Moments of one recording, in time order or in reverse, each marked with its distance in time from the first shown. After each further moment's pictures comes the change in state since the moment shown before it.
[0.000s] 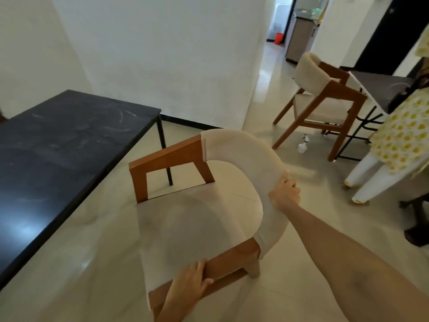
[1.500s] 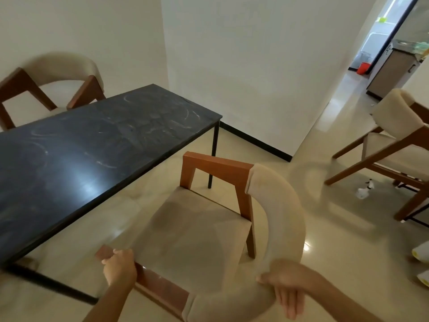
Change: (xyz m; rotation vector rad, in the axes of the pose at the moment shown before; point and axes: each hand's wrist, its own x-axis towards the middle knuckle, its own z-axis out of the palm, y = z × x) left_hand -0.094 -0.127 -0.020 -0.178 0.051 -1.242; right_hand -0.157 -0.032 -0.036 -0.275 -0.924 -0.304
